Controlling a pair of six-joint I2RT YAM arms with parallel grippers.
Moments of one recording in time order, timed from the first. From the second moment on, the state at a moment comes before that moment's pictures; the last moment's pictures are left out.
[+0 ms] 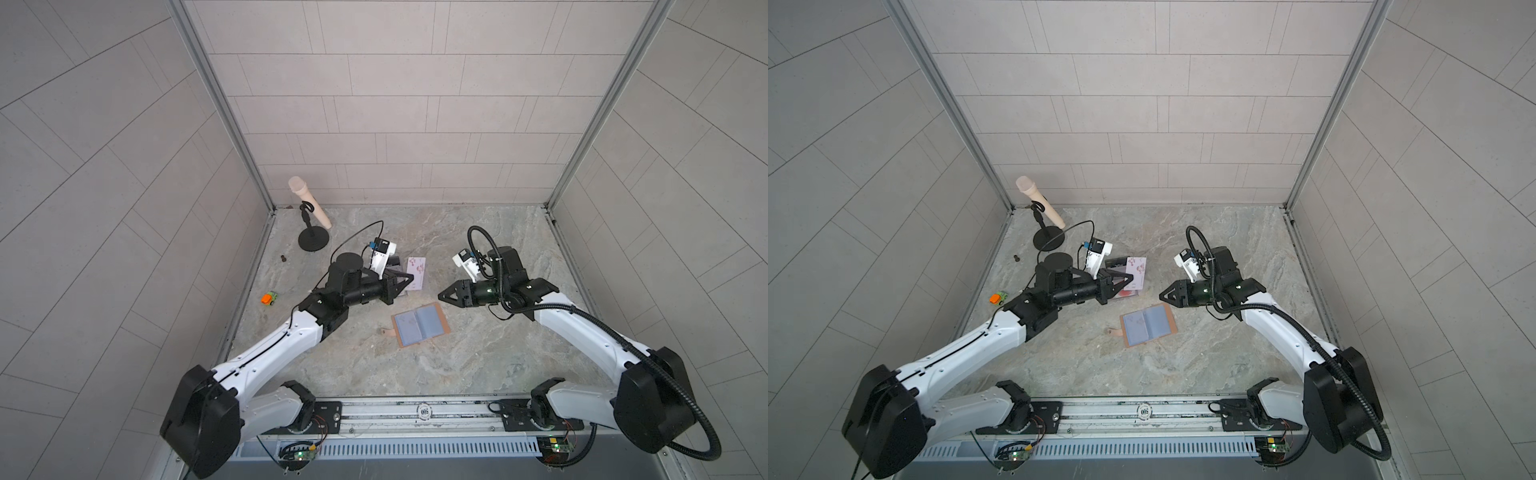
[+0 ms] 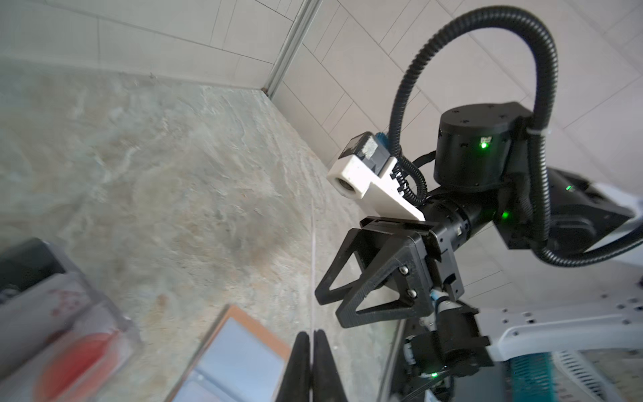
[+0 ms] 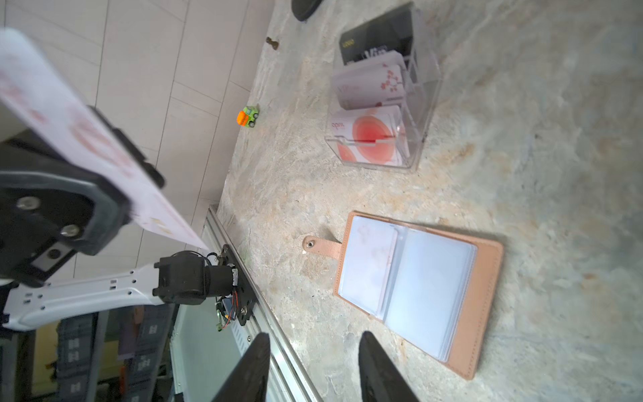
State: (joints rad) left arm -0.56 1.14 0.81 -0.04 0.51 -0.34; right arm 0.36 1.26 0.83 -0.39 -0.74 0.42
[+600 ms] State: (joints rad) left arm -0.45 1.43 1.36 -1.02 0.36 0.65; right arm 0.37 1.33 0.87 -0.55 -0.55 0.30
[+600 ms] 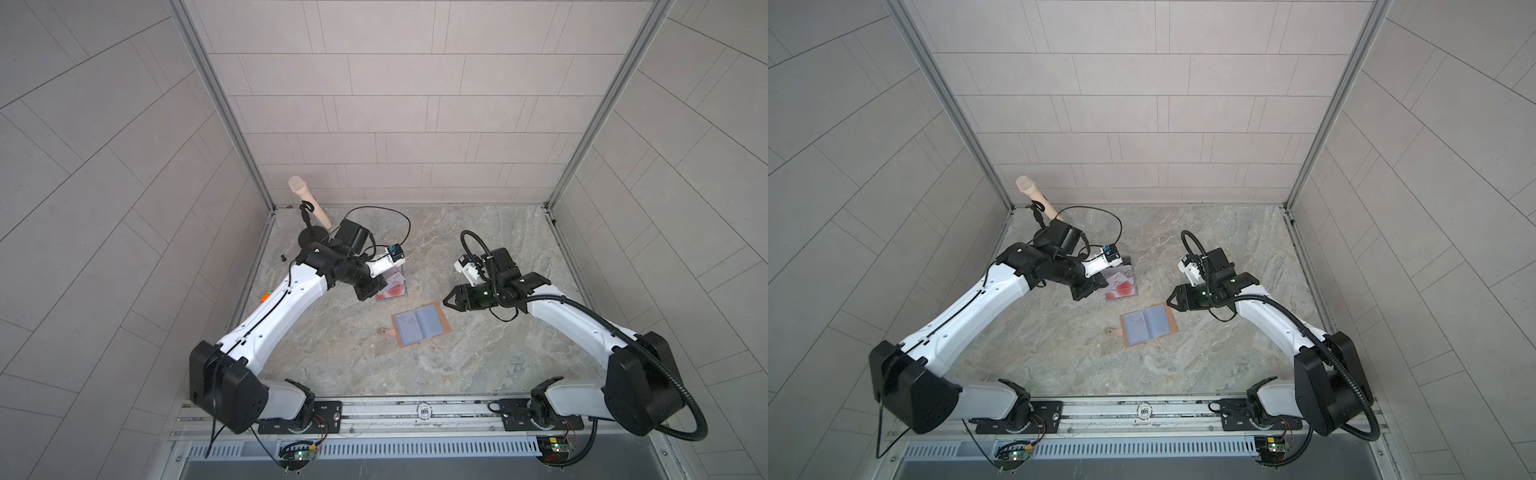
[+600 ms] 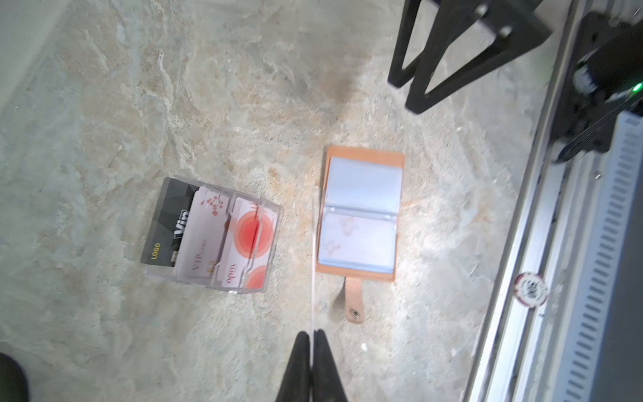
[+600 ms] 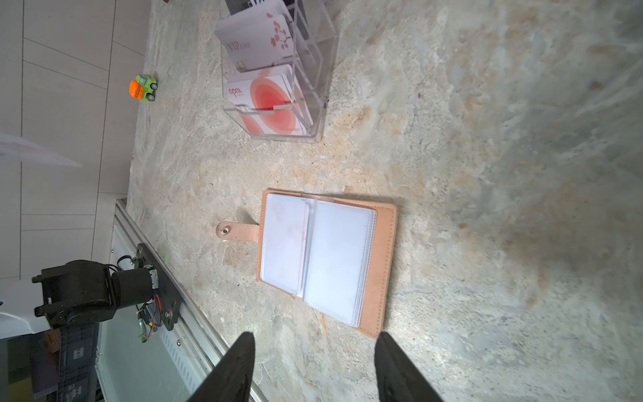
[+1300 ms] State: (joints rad) left arm -0.42 1.81 1.59 -1.05 0.18 1.04; right arm 0.38 1.27 0.84 -0.58 -0.49 0.29
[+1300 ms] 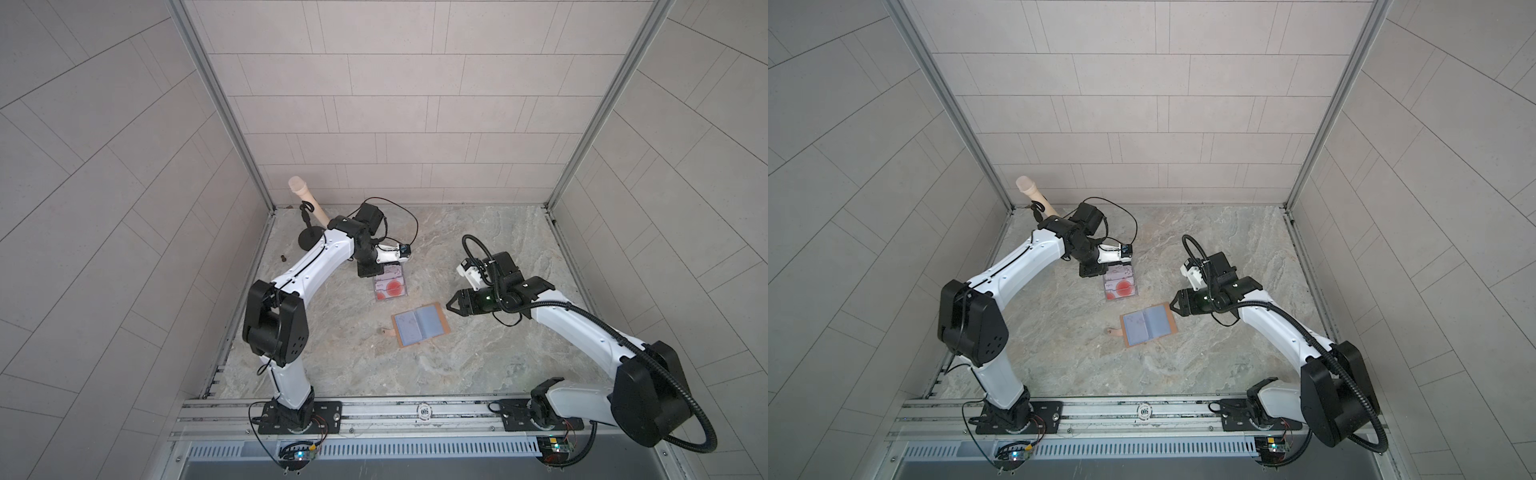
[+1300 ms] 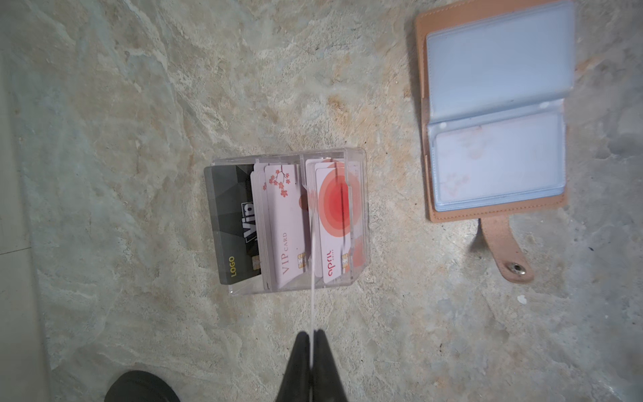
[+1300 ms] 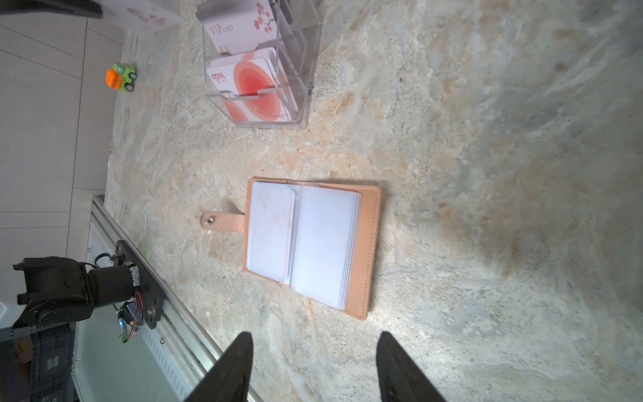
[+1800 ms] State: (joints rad) left arm -0.42 1.97 1.66 -1.02 0.18 1.00; right arm 0.39 1.27 0.84 -0.59 -0.48 0.29
